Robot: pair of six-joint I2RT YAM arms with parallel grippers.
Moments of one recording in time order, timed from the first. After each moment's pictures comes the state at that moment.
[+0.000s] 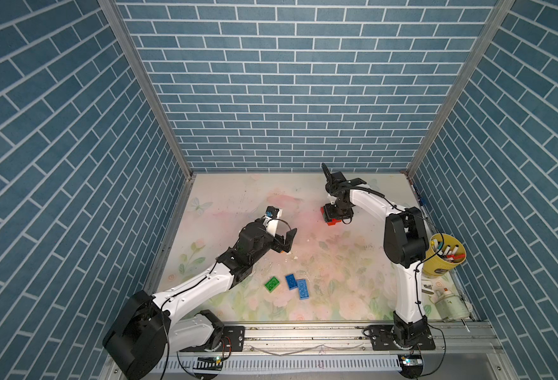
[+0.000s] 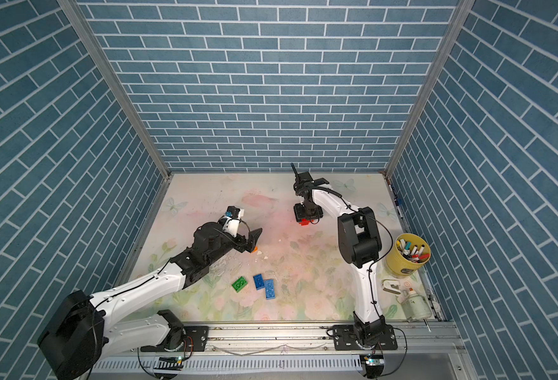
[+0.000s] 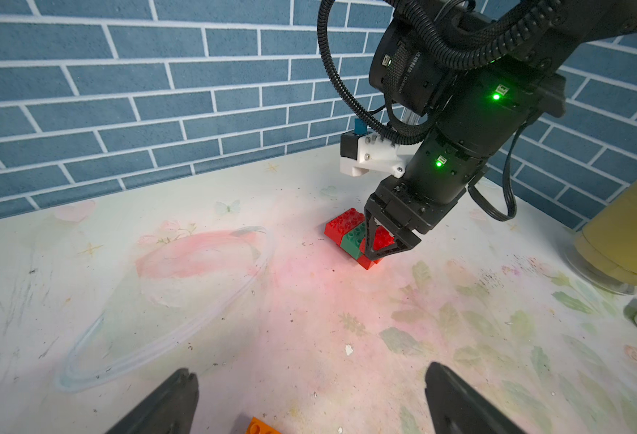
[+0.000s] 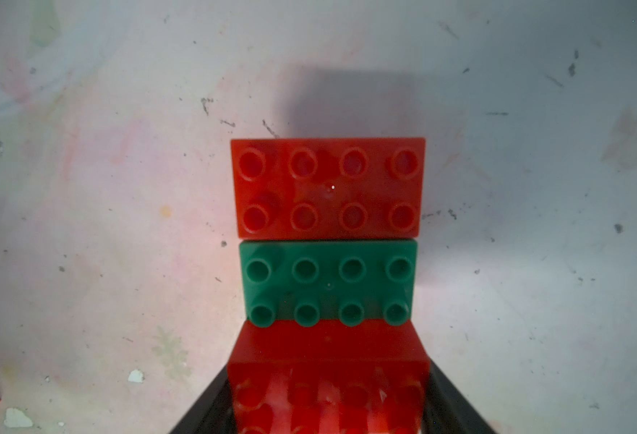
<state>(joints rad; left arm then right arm) -0.65 1.18 0.59 0.26 -0.04 -0.14 0.46 2.15 1.80 -1.00 -0.02 0.16</state>
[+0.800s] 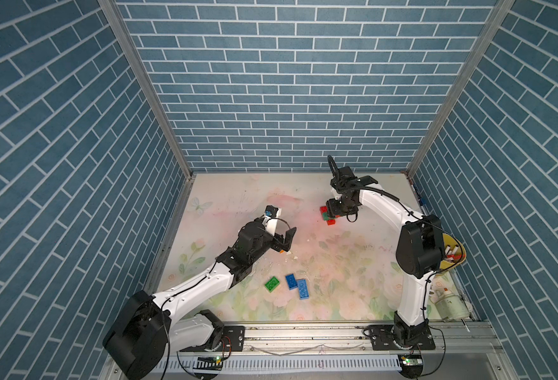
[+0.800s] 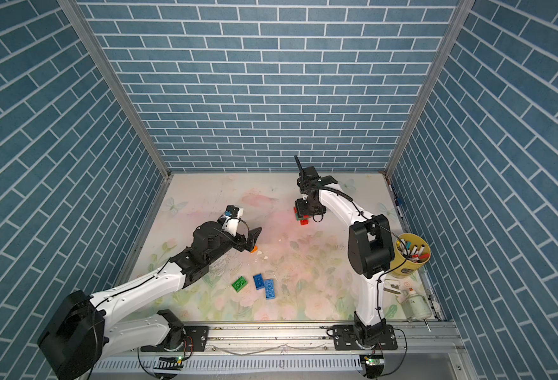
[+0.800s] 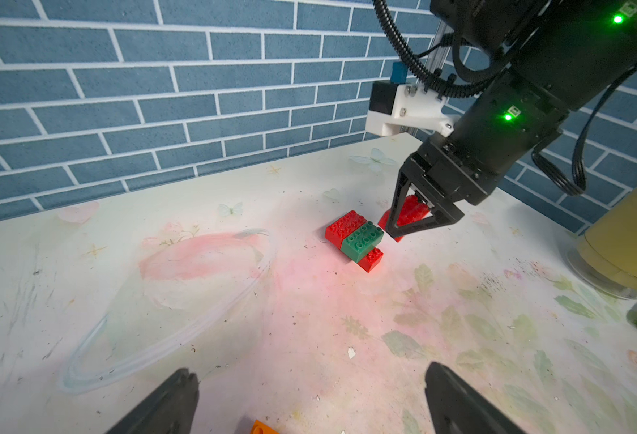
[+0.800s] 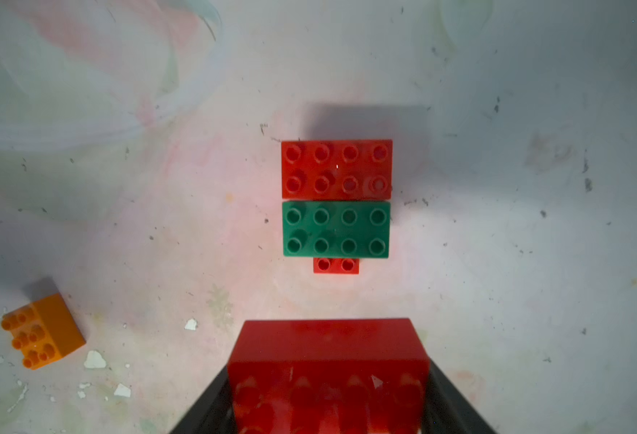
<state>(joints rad) -0.64 1.18 0.59 0.27 -0.03 -0.14 0.47 1.98 1.69 -0.97 -0.04 0.15</state>
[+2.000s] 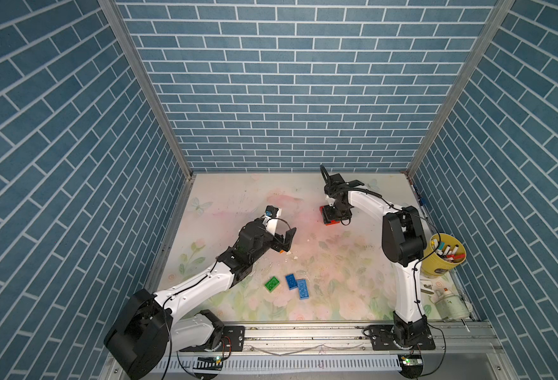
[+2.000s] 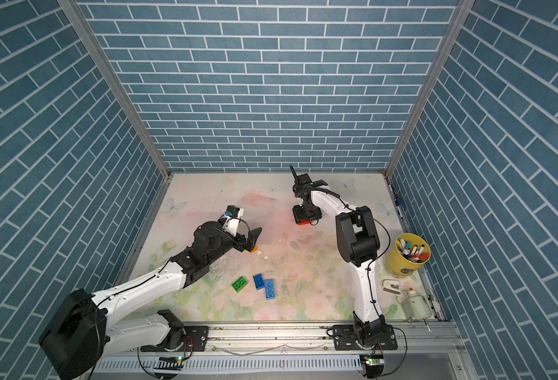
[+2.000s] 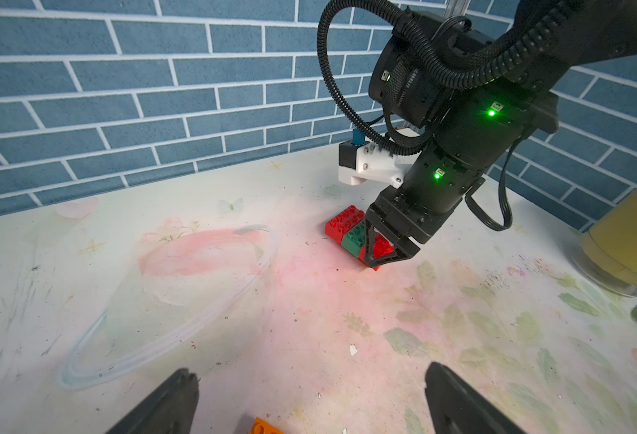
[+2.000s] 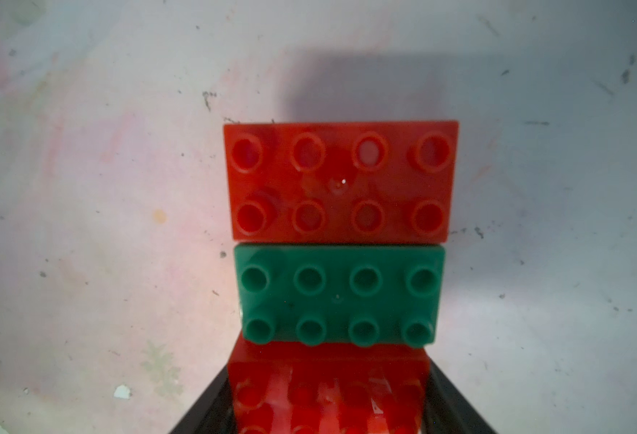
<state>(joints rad) -0.64 1.19 0.59 0.27 -0.03 -0.14 0.47 2.18 1.78 -0.96 -0.03 0.12</state>
